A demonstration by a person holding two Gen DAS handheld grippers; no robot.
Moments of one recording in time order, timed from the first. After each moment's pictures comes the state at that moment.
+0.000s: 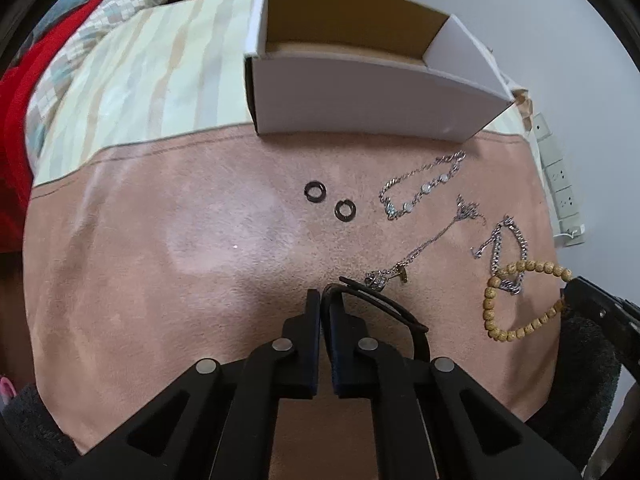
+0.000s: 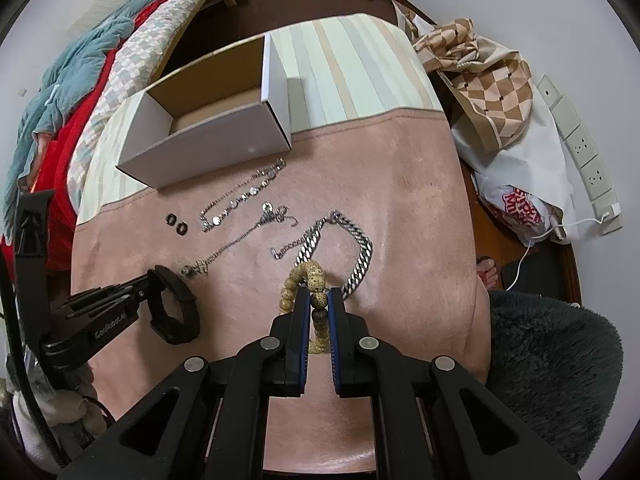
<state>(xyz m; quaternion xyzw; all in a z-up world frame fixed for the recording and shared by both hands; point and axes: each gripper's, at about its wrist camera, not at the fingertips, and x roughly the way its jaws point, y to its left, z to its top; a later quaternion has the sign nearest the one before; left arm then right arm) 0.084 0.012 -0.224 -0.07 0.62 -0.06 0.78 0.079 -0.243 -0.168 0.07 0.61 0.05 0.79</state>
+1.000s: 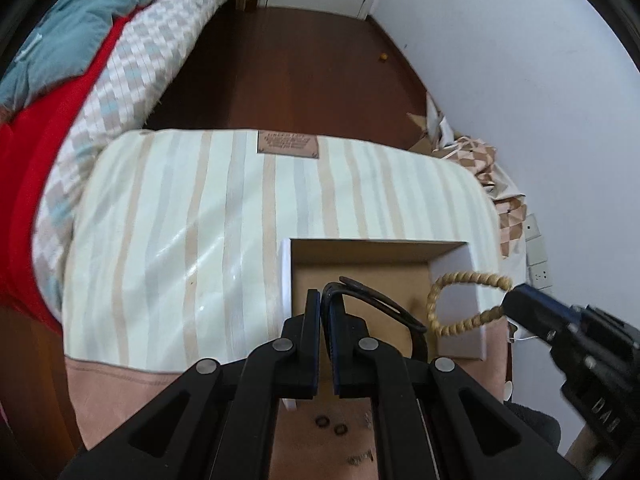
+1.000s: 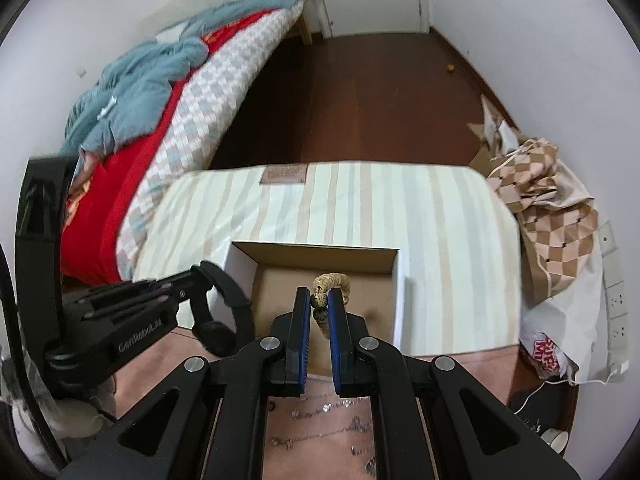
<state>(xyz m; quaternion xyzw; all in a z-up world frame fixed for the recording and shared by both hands) 0.259 0.050 -0.159 -0.12 0.57 -0.05 0.81 0.262 -0.145 -0.096 0.02 0.54 0.16 0.82</state>
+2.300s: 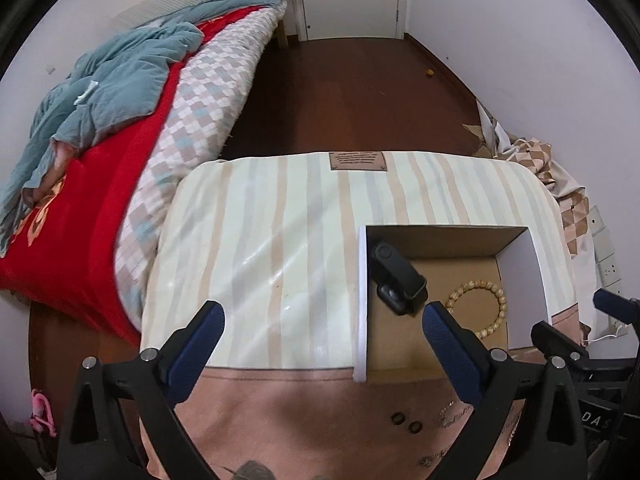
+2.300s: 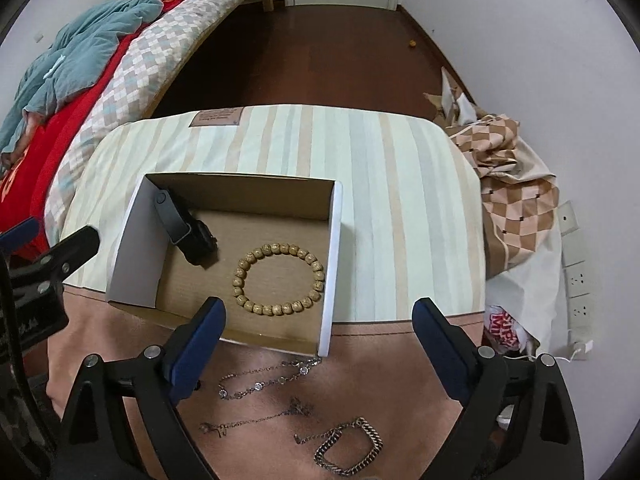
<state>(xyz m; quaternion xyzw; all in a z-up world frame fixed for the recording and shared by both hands) 0.214 0.053 -0.141 0.00 0.52 0.06 0.85 0.242 -0.158 -0.145 -0.06 0.57 0.07 0.82</state>
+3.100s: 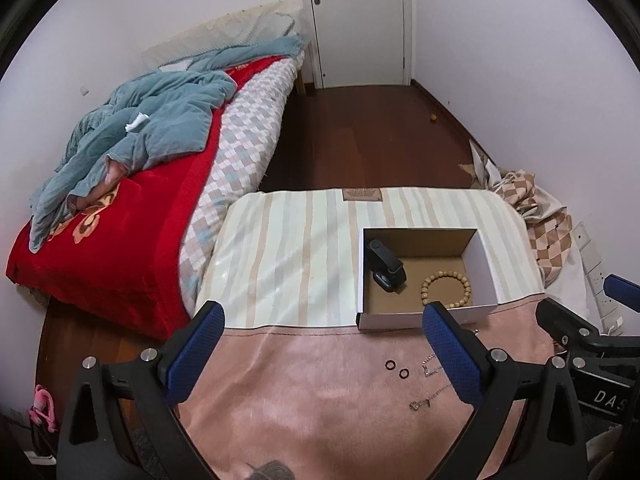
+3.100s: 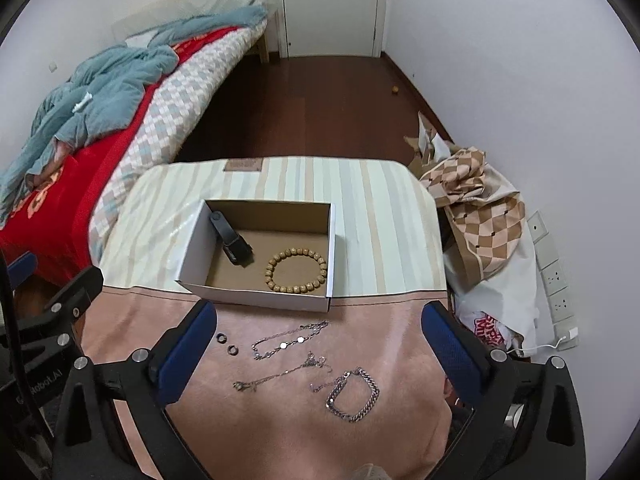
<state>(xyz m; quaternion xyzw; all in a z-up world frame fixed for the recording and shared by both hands) 0.105 0.034 -0.055 0.01 0.44 0.09 0.90 0.143 -0.168 -0.045 -0.03 0.49 0.06 0.87</state>
